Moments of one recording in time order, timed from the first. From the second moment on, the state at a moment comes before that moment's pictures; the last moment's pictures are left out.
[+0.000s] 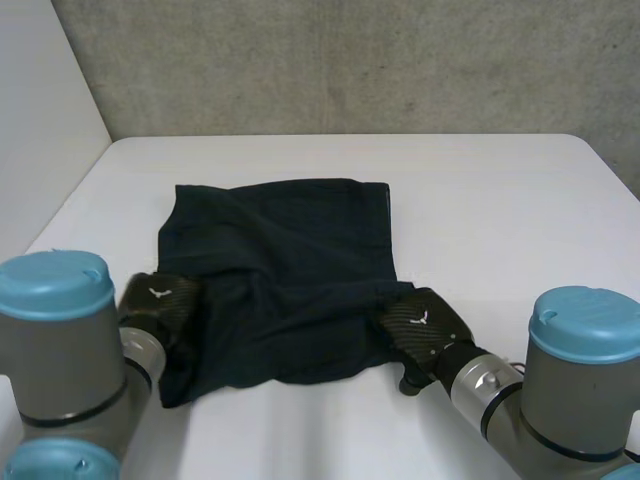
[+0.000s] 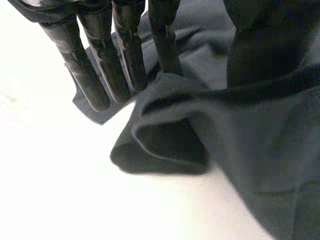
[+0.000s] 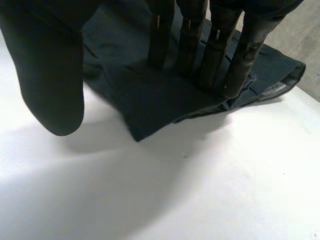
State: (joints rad) left arm 4.24 -1.88 -1.83 3.28 -1.81 3.41; right arm 2.08 -1.18 1.88 -0.28 1.34 2.74; left_hand 0.63 0.62 0.62 0.61 0.44; right_hand 0.42 0.48 0.49 0.49 0.32
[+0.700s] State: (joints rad) left arm 4.31 -1.66 -2.05 3.28 -1.51 3.53; right arm 2.09 -1.16 1.79 -0.29 1.42 2.75; left_hand 0.50 0.50 0.51 0.49 0.32; right_hand 0.93 1.17 1.16 1.19 0.96
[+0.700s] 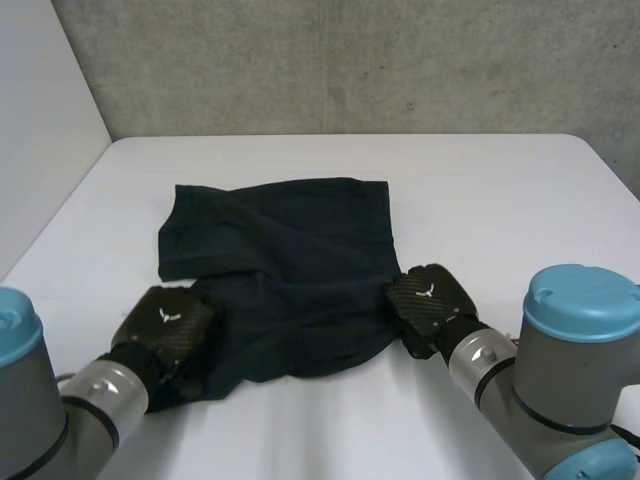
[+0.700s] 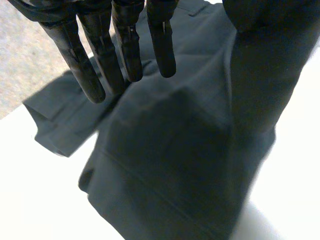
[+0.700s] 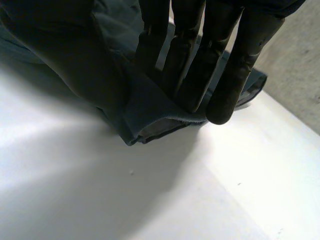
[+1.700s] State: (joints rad) left arm 4.33 -1.72 -2.14 3.41 -1.62 3.53; right arm 2.06 -1.25 1.82 -0.26 1.42 2.74; left_hand 1.15 1.18 1.18 1.18 0.98; right_hand 0.93 1.17 1.16 1.19 0.97
